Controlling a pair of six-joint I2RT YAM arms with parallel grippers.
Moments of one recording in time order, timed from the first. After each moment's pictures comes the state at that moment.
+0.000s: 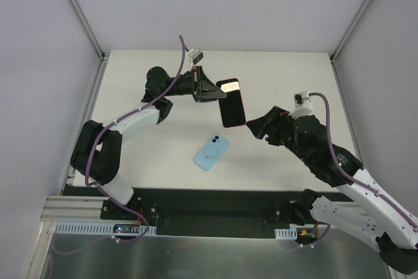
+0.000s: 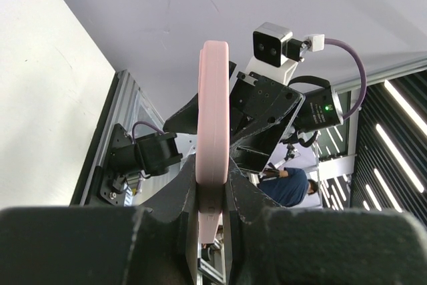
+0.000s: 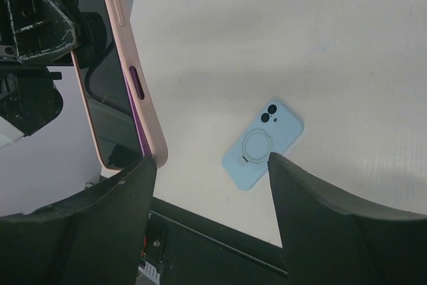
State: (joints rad) left arm -0.46 1.62 1.05 0.89 1.09 -1.57; right arm 0.82 0.72 0.91 -0.56 0.25 0.84
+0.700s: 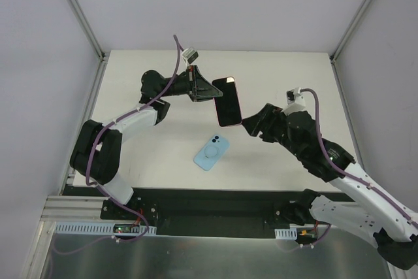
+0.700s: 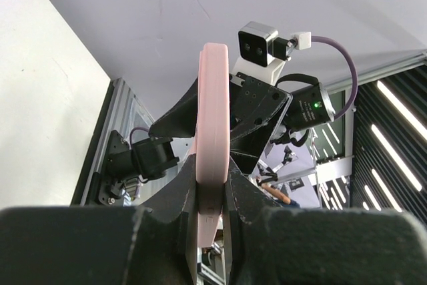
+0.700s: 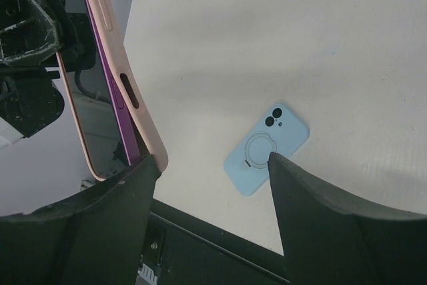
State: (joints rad) left arm -0.43 1.62 1.02 1.02 1.10 -1.65; right arm 0.82 0.78 0.91 -0.50 0.24 0.83
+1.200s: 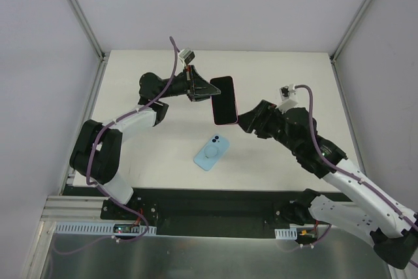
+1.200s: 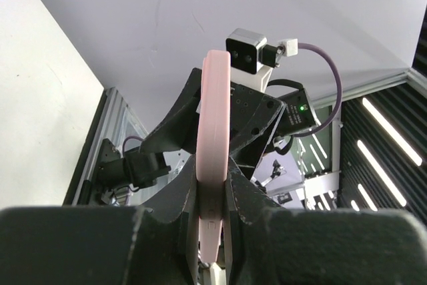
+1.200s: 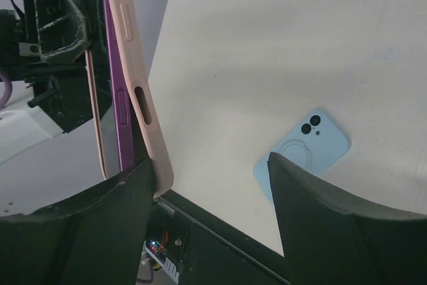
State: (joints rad) left arm -0.41 1.62 0.98 1.07 1.08 -1.70; right arm 0.77 0.84 0.87 -0.34 0.10 0.83
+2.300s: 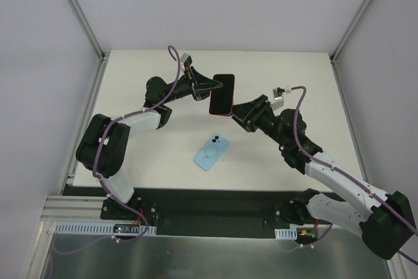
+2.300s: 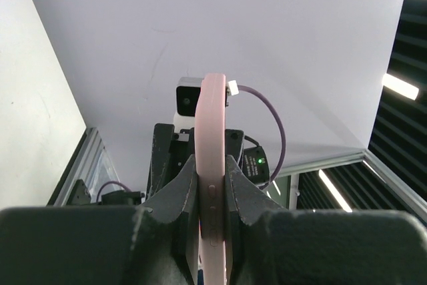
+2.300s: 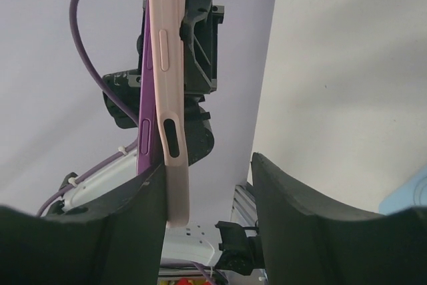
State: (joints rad) left arm -0.43 1.70 0.93 1.11 0.88 -1.80; right arm 0.66 0.98 0.63 0.28 -0.14 1.27
